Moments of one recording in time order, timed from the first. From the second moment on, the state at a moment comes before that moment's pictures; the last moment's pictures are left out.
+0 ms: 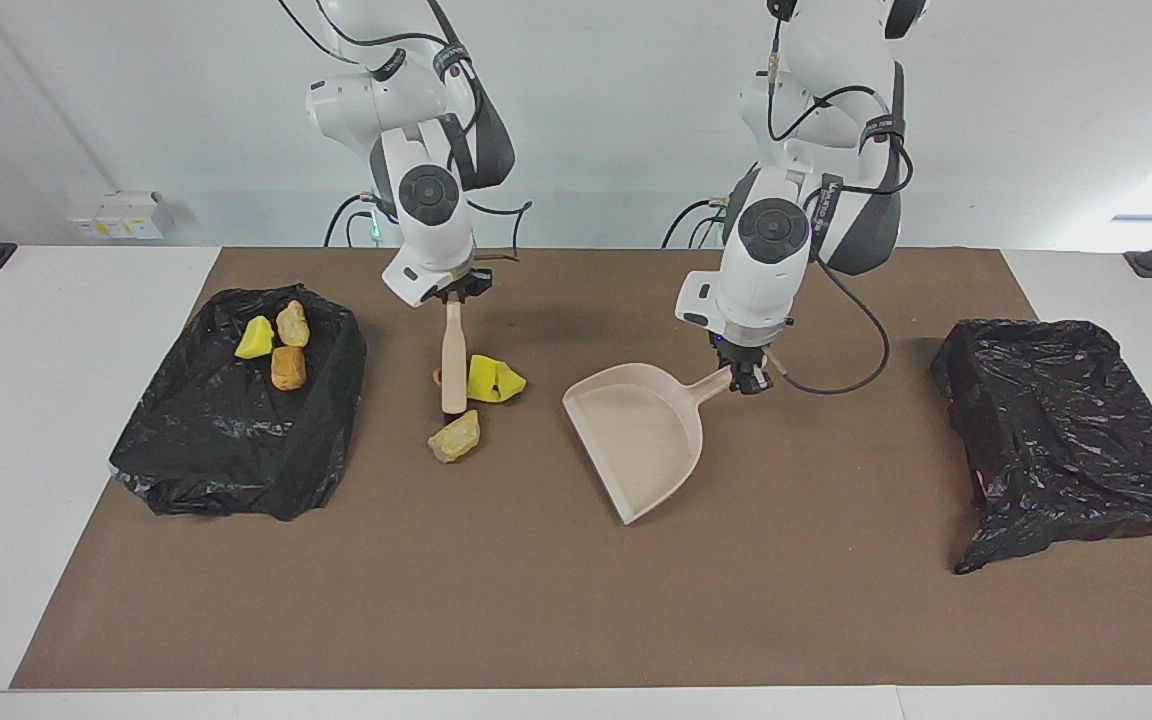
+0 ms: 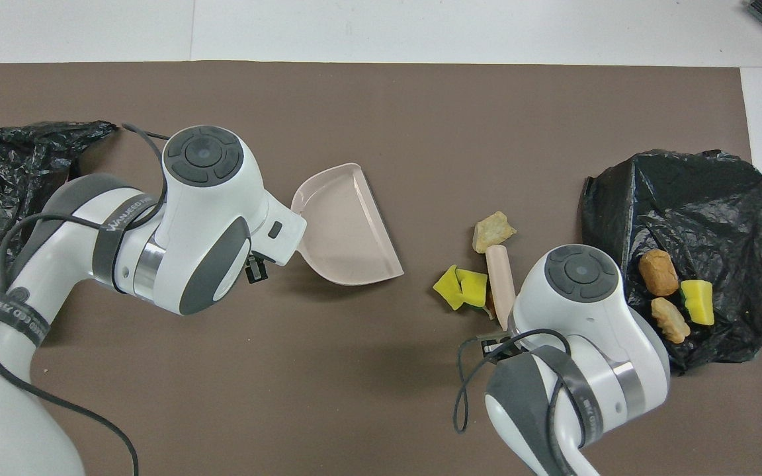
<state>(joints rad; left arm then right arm) -0.49 0.22 0.03 -1.84 0.07 1.89 0.87 0.26 -0.06 0.15 -2.24 0.05 1.83 0.32</state>
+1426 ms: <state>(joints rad) -0.68 0.01 0.01 -2.20 0.11 2.09 0.81 0.35 0.02 0.15 -2.21 0.09 1.89 0.40</state>
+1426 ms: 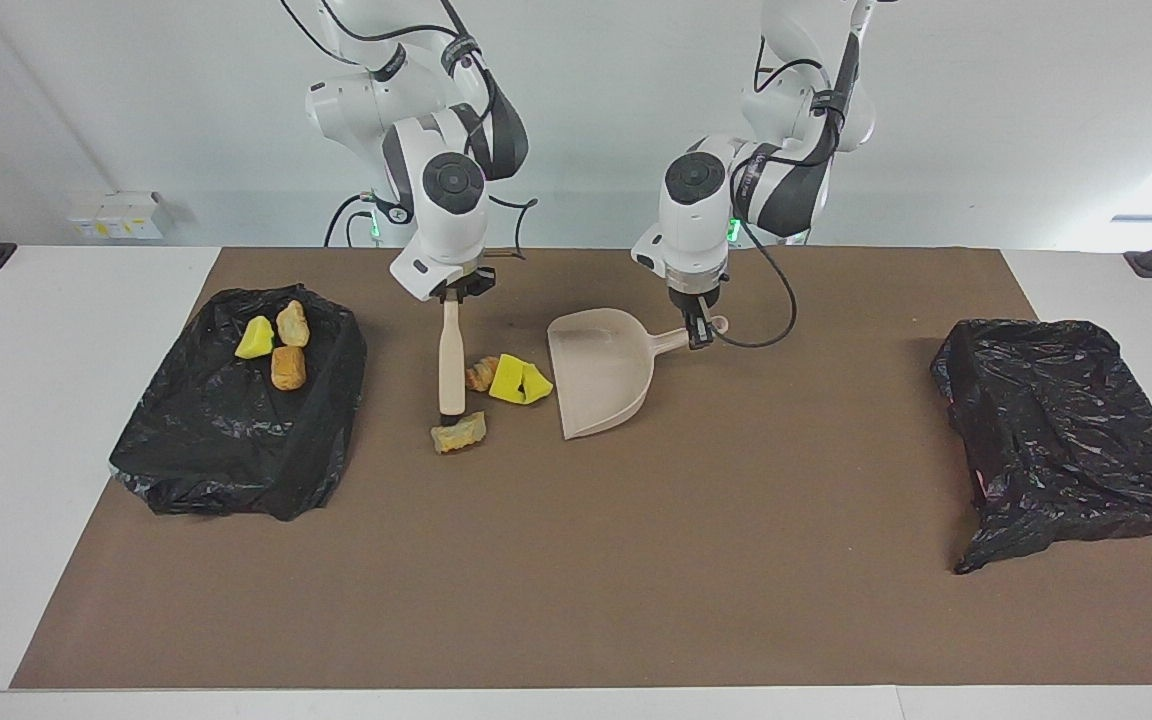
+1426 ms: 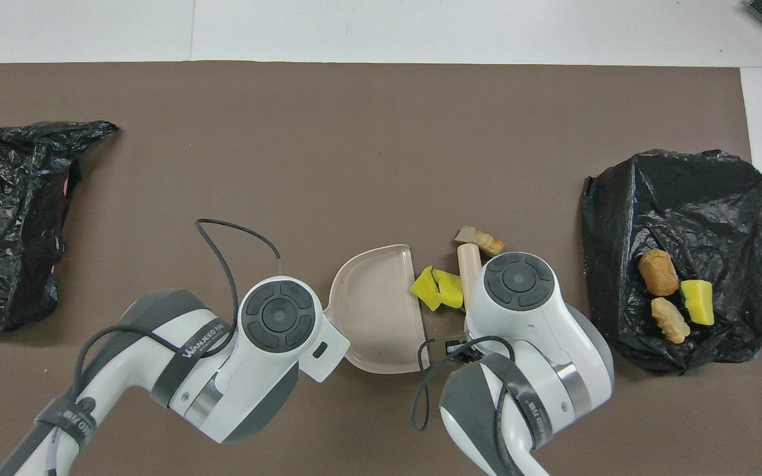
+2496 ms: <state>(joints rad) -0.68 0.01 0.02 -2.25 0.12 2.22 0.72 0.28 0.02 0.12 -2.02 0.02 1.79 0.19</state>
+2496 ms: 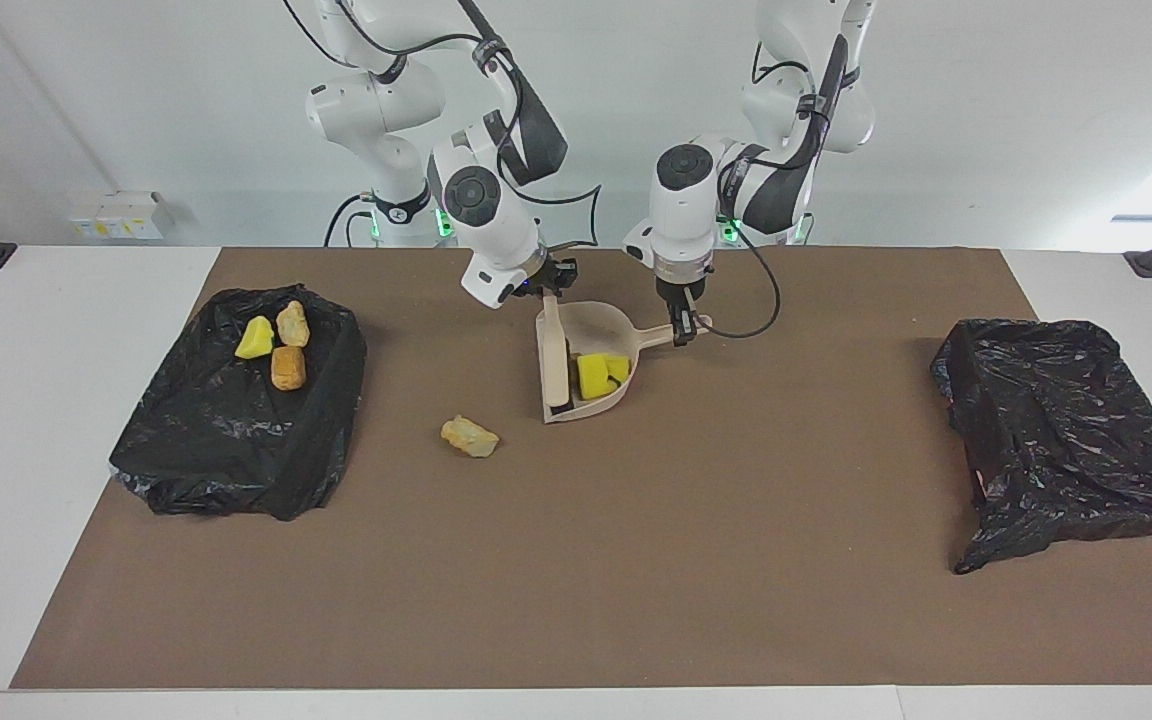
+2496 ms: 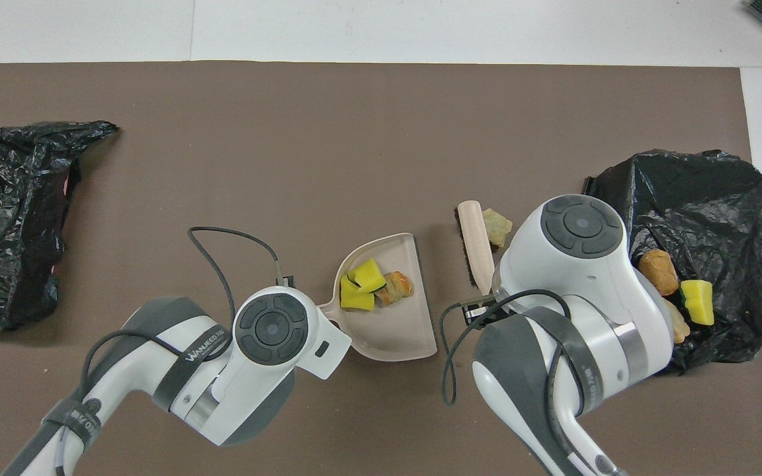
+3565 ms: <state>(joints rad) -0.68 0.02 0.01 -2.24 0.12 2.18 0.53 0.26 0.23 0.13 -1.93 -0.04 1.80 -0.01</state>
